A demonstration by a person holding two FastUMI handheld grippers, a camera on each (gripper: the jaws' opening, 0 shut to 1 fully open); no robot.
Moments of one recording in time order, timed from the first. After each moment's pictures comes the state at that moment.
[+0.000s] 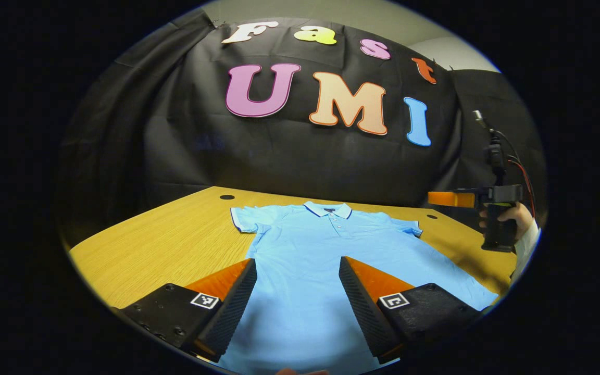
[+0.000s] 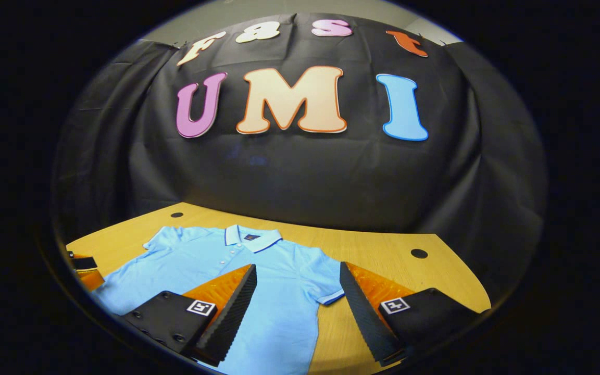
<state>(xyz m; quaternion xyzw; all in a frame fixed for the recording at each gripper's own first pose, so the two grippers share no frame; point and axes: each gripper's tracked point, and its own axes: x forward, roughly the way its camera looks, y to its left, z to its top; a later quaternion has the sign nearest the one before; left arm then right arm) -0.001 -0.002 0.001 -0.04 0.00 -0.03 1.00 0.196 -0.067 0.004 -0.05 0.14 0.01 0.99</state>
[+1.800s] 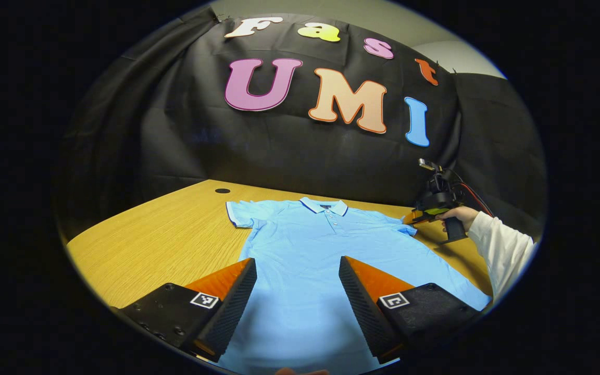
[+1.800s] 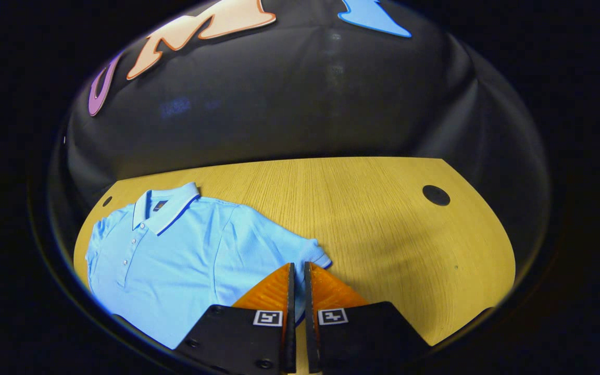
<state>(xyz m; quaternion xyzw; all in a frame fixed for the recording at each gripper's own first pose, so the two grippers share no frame) 0.002 -0.002 -0.003 -0.05 0.02 -0.05 1.00 0.312 -0.148 -0.119 0.01 0.32 -0.08 0.94</state>
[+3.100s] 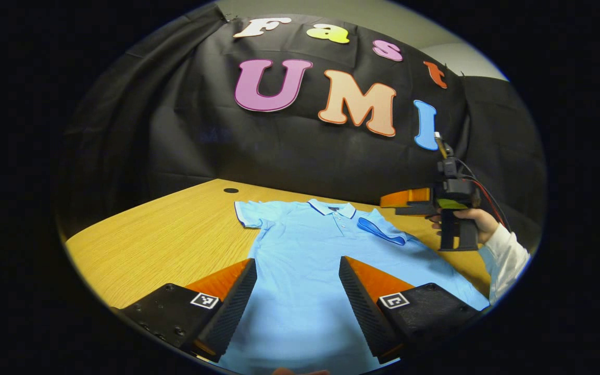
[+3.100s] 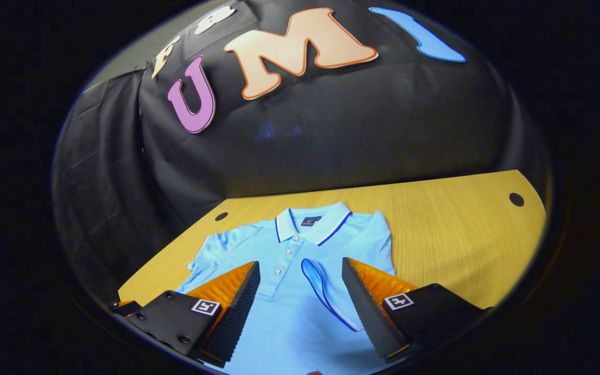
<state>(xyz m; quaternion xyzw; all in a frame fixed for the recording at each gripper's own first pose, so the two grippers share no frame) 0.002 0.010 -0.001 -0.08 0.02 -0.02 1.00 0.240 0.033 -0.034 0.11 0.22 0.15 0.96</state>
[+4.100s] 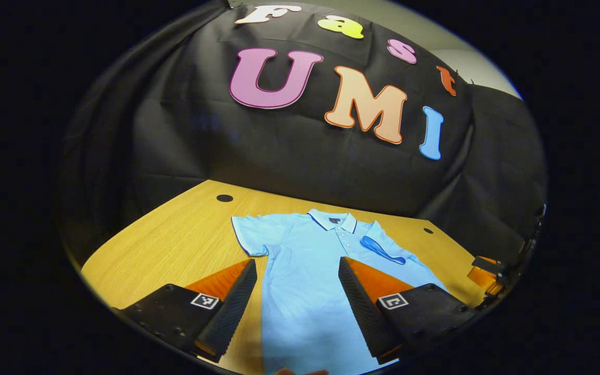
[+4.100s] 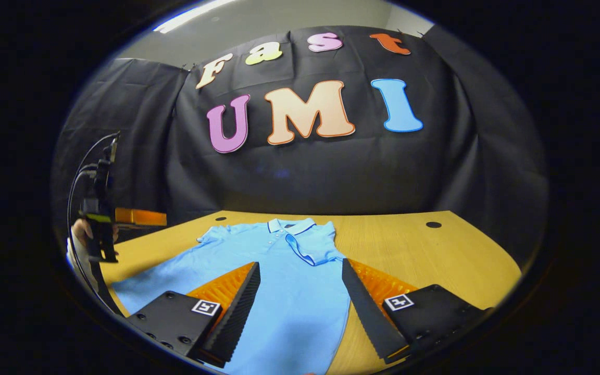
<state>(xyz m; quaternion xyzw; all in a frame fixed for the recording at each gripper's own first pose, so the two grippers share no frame) 0.058 0.052 0.072 -0.08 0.06 -0.07 0.99 0.032 -0.031 -0.010 0.01 0.08 0.10 0.99</state>
